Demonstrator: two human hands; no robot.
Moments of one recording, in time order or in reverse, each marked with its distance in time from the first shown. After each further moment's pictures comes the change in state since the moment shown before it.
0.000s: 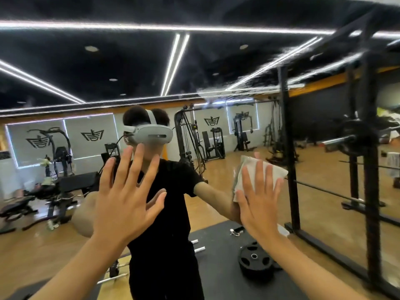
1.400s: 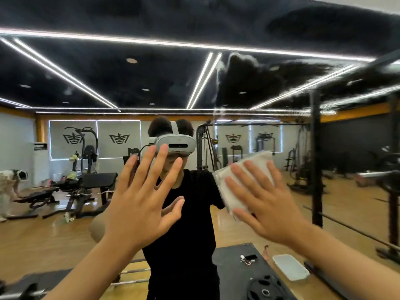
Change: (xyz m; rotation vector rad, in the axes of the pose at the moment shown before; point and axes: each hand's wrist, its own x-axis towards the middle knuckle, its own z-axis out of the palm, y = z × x) left_hand -0.004 0.002 0.006 -0.005 0.032 -0.031; right_hand 0.071 -0.016 -0.024 -0.260 -0.047 -0.805
